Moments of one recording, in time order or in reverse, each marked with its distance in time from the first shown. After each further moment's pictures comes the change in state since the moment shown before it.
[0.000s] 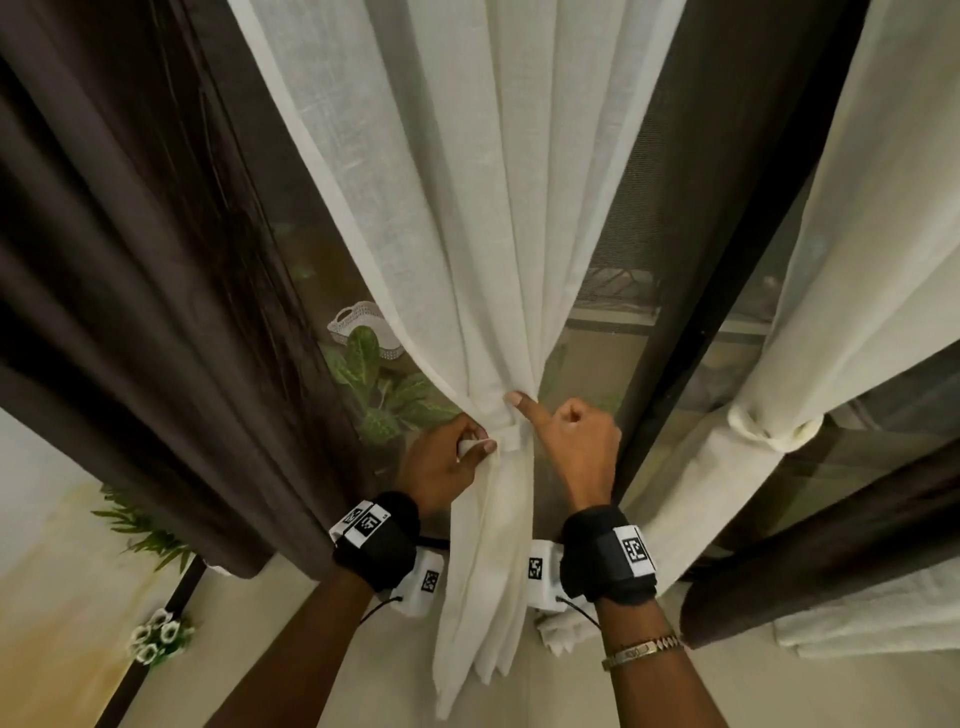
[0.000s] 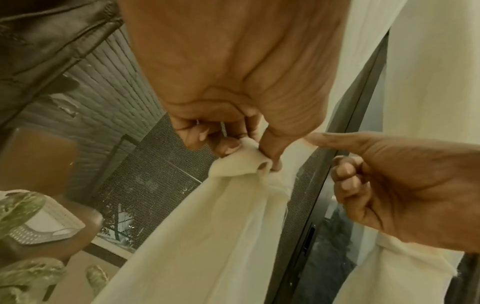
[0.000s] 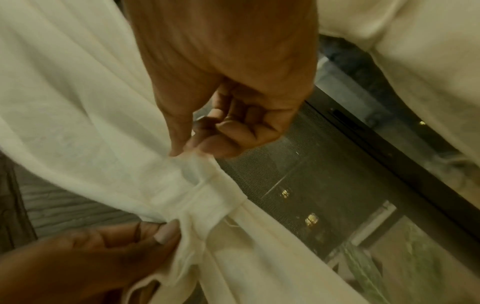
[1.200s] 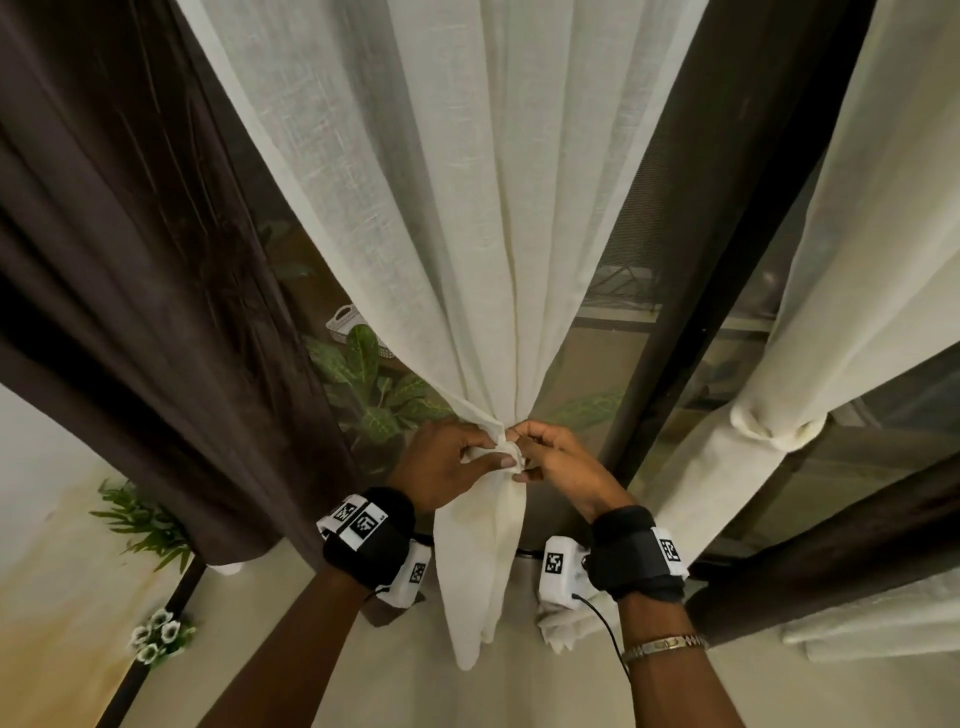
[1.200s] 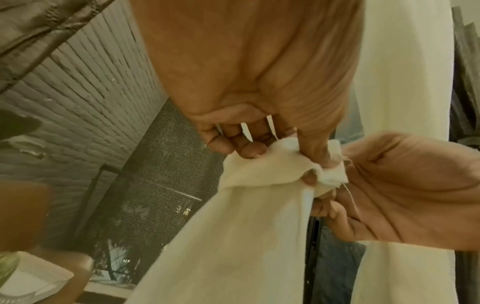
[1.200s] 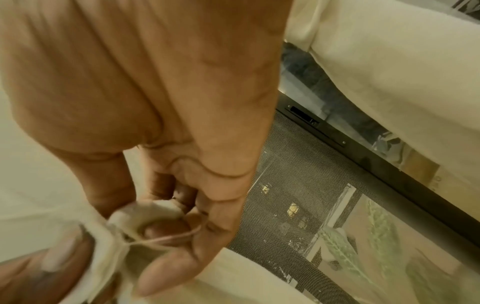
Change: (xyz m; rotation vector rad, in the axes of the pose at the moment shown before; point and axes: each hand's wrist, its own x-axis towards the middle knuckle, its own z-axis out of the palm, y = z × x) left_hand 0.001 0.006 -0.008 0.095 -0.060 0.222; right_hand 0.011 0.023 -0.004 0.197 -0.759 0.134
